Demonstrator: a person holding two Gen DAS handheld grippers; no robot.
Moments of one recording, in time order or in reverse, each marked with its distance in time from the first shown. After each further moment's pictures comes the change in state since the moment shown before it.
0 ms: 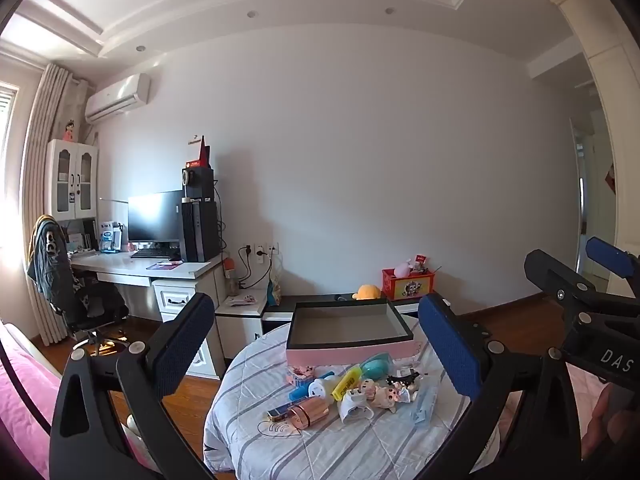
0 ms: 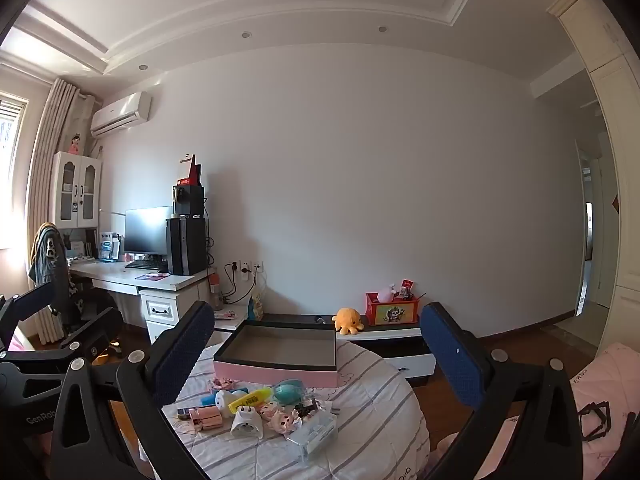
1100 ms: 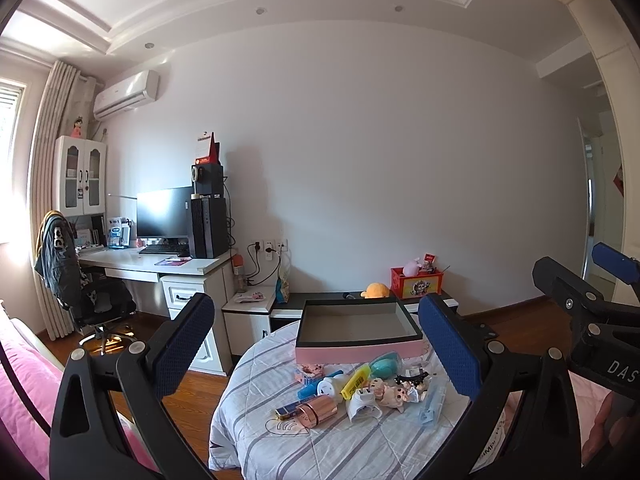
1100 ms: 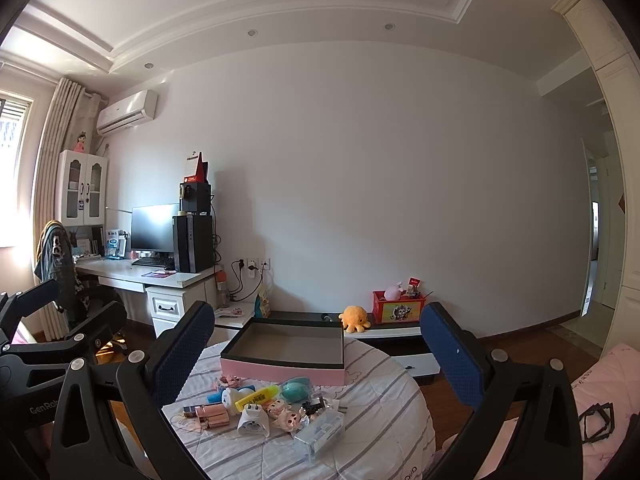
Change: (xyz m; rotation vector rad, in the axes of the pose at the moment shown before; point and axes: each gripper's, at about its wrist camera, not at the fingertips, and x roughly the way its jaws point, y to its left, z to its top) left arm 0.005 0.005 -0.002 -0.007 0.023 0.031; right arm 0.000 0.006 -0.002 -0.006 0.010 0.022
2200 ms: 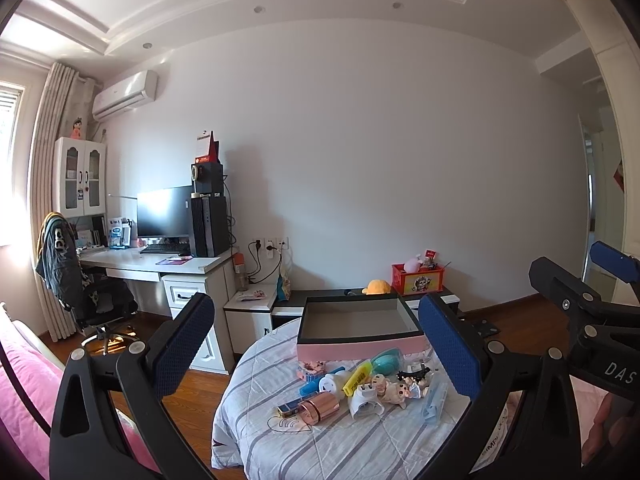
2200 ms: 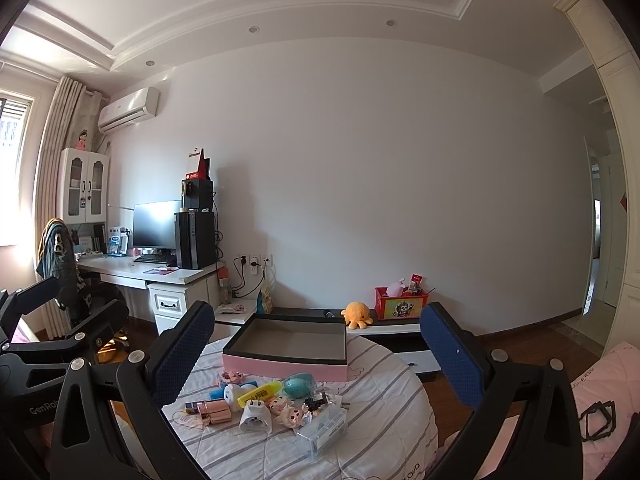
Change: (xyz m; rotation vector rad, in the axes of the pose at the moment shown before) left arm -0.002 0.001 -0.002 0.007 0.002 0.000; right arm 0.005 -0.001 -0.002 -0.002 0.013 0.008
